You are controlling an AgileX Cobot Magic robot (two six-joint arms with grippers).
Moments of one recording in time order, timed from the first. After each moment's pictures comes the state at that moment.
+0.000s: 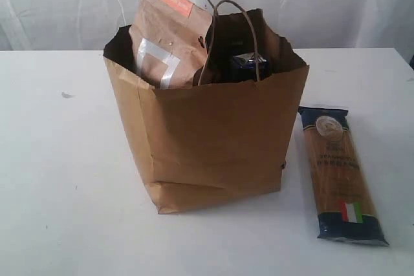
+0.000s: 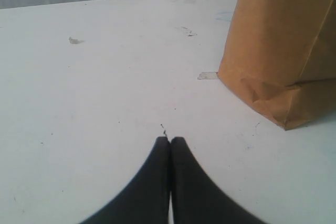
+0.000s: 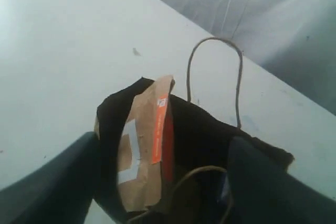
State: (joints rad) left arm -0.32 0.01 0.02 -0.16 0.32 0.13; right arm 0.77 1.42 -1.82 -0.05 1.06 0.02
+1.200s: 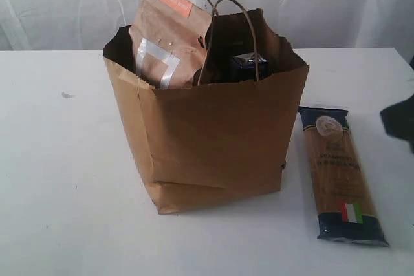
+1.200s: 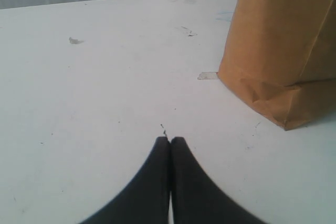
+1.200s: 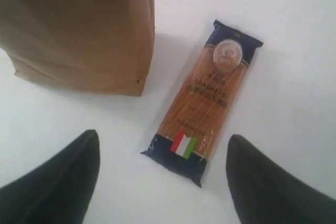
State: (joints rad) left arm -0.32 0.01 0.02 -0.16 0.32 0.13; right arm 0.77 0.81 -0.98 -0.35 1.12 0.43
